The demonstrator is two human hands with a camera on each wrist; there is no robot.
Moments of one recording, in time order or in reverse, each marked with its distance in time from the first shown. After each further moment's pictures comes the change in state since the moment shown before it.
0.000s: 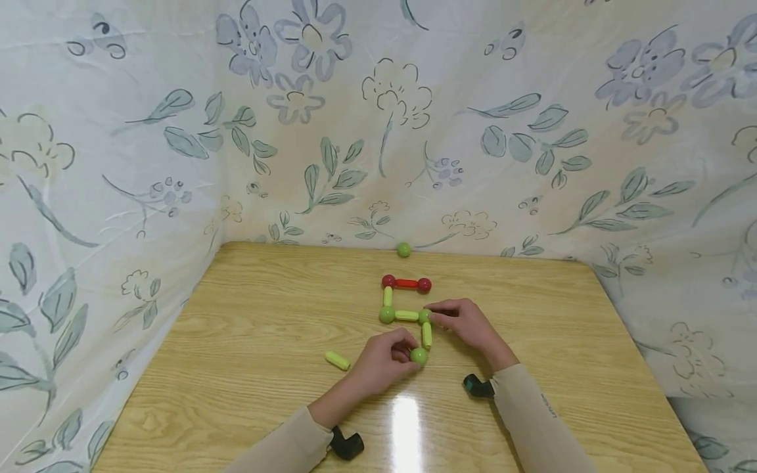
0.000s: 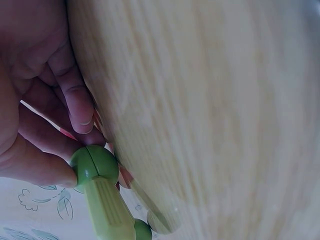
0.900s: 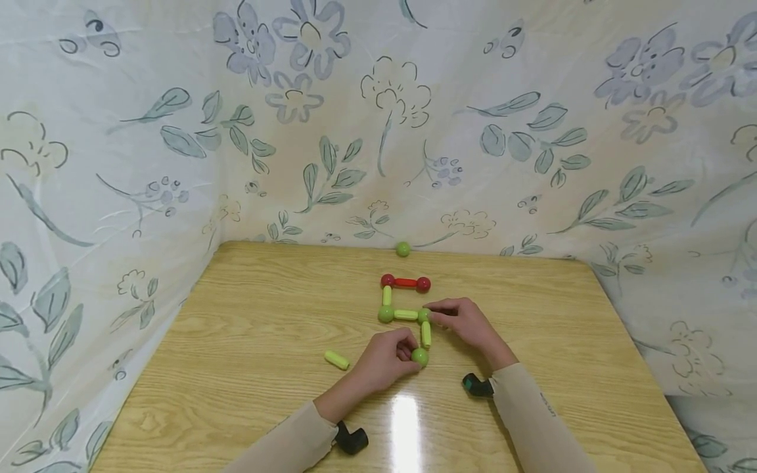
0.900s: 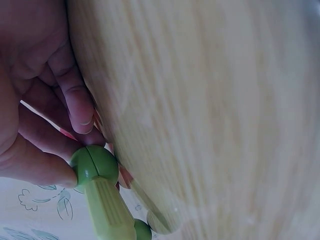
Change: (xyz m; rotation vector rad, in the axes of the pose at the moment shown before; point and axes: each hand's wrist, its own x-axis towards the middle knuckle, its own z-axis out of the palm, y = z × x) left_hand 0.012 -0.005 0.005 0.131 -0.022 -0.020; right_hand 0.002 0.004 0.000 -0.006 0.000 -0.013
